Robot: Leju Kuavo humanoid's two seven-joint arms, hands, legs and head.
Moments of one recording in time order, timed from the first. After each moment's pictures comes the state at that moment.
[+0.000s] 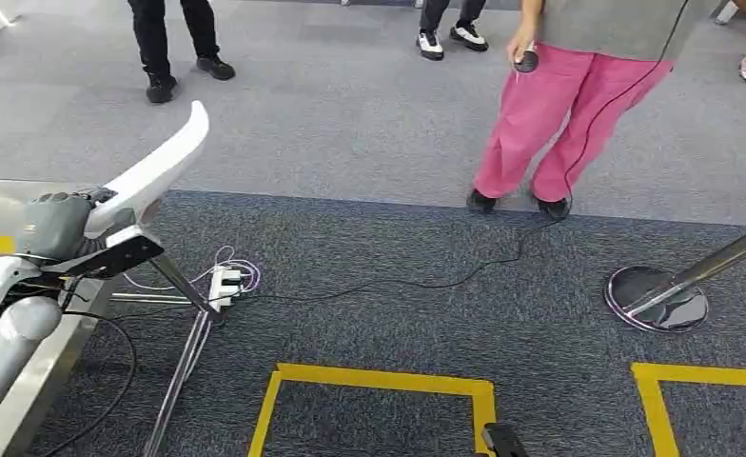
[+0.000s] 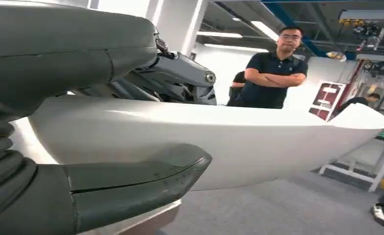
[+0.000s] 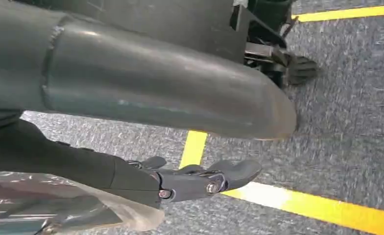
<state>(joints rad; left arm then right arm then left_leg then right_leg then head) -0.45 0.37 -0.39 -1.30 -0.77 0.18 -0.17 -0.18 0.08 1.55 -0.08 -1.45 -0.28 -0.32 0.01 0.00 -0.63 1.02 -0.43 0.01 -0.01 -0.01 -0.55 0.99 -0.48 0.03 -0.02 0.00</state>
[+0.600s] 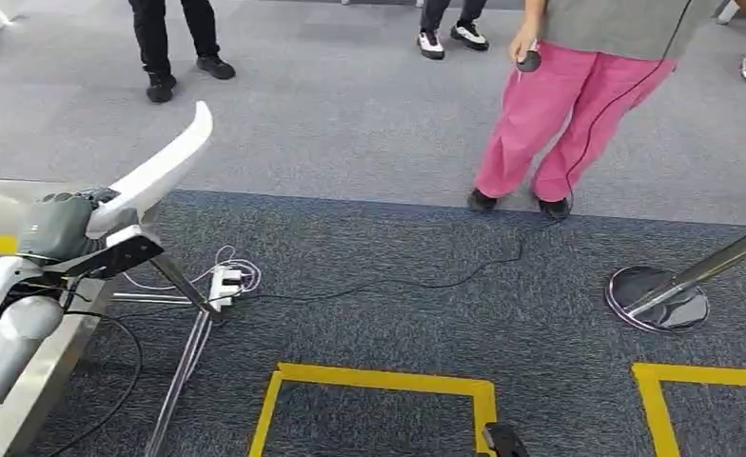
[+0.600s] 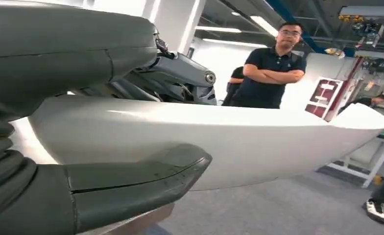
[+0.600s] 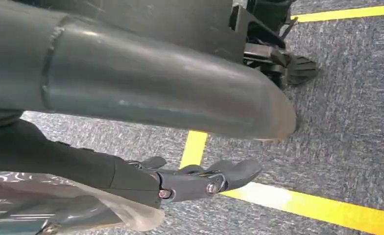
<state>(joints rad) -0.45 0.36 -0.39 -1.30 -0.75 0.17 -0.18 -0.18 0.08 1.55 -0.08 -1.45 -0.27 -0.32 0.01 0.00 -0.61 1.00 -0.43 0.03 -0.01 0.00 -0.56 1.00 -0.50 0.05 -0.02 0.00</state>
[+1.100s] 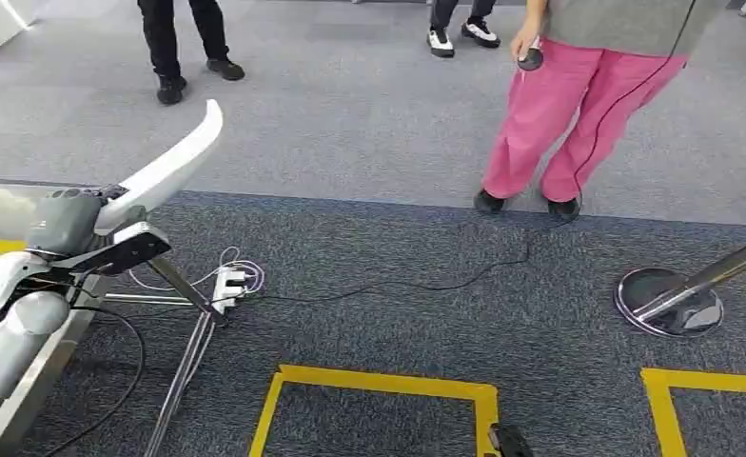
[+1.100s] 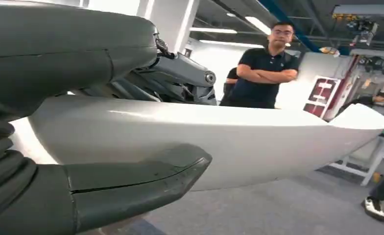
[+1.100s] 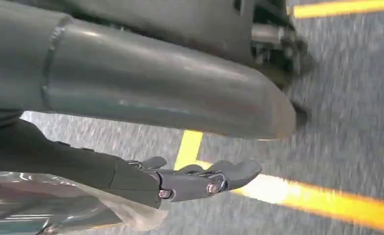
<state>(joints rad) -0.46 0.36 -0.40 -1.30 -0.75 0.16 -0.18 -0.18 0.08 1.55 -0.08 -1.45 -0.27 -0.31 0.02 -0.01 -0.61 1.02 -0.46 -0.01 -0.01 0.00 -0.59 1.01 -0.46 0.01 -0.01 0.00</state>
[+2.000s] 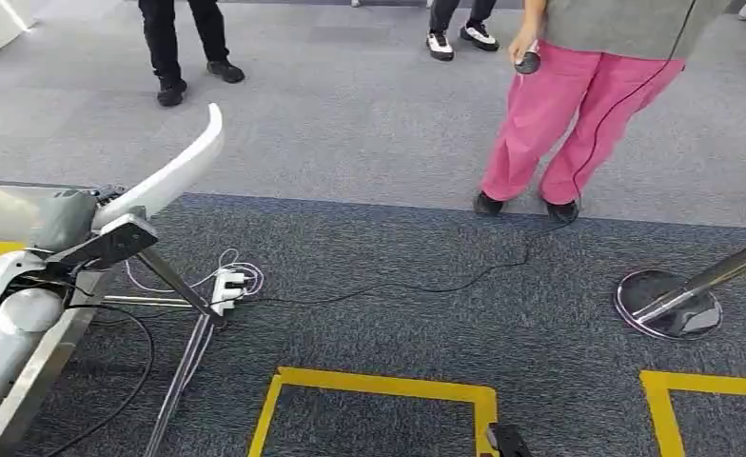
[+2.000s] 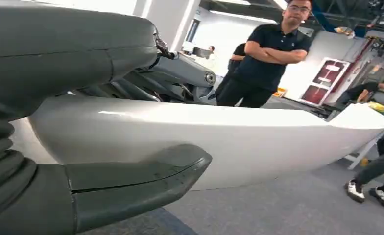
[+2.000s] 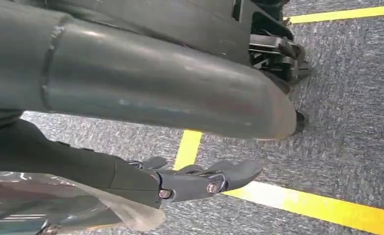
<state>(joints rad) -0.46 0.35 -0.38 -1.30 -0.63 0.08 -0.18 -0.18 0.08 1.55 -0.08 -1.46 -0.26 -0.31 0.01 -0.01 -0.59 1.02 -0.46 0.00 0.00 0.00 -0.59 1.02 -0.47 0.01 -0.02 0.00</state>
